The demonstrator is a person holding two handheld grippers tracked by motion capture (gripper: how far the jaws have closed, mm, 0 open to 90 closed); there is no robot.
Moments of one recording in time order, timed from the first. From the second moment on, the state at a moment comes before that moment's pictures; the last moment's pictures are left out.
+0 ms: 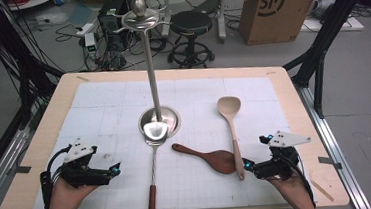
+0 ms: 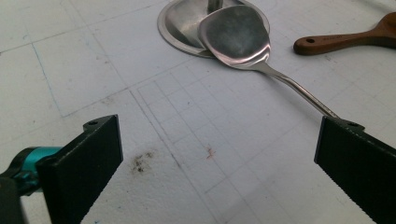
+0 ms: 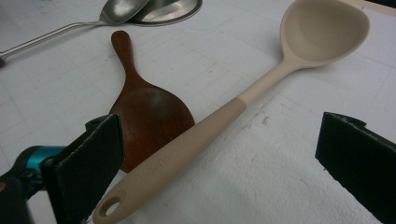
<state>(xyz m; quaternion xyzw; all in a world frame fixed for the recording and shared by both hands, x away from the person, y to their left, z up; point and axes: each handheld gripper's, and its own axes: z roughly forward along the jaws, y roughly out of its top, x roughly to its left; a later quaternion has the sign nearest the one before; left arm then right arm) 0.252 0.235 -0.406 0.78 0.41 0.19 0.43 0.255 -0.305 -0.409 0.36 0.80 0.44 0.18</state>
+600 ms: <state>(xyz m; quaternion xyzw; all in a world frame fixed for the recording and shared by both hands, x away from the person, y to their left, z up) 0.255 0.233 -0.409 0.78 0.41 0.18 0.44 0.254 -0.305 -0.410 0.36 0.80 0.44 0.19</state>
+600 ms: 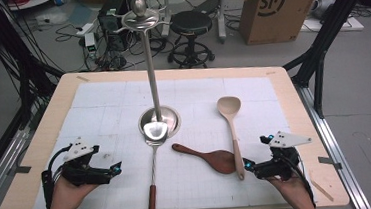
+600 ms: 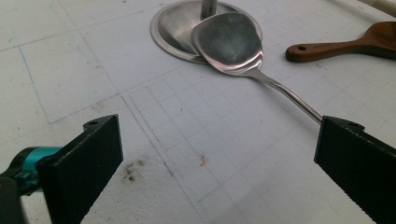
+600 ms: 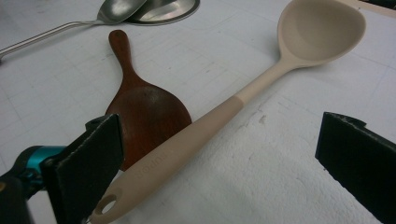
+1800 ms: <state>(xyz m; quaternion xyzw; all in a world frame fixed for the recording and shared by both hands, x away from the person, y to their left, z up) 0.253 0.211 -0.414 0.81 0.34 0.12 0.46 0.253 -0.298 -0.412 0.34 0.81 0.43 0.18</state>
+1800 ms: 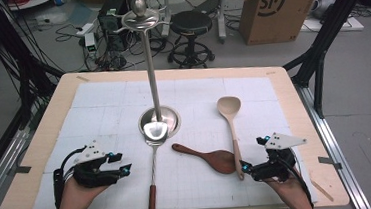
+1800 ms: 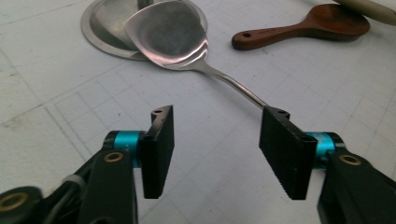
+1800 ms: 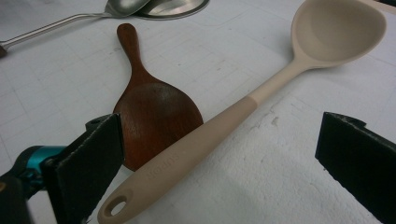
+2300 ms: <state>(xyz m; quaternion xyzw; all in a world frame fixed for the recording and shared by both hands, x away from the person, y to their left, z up) 0.254 0.203 -0.418 0.83 0.31 0.09 0.45 0.254 -0.296 -0.413 0.34 0.81 0.43 0.18</state>
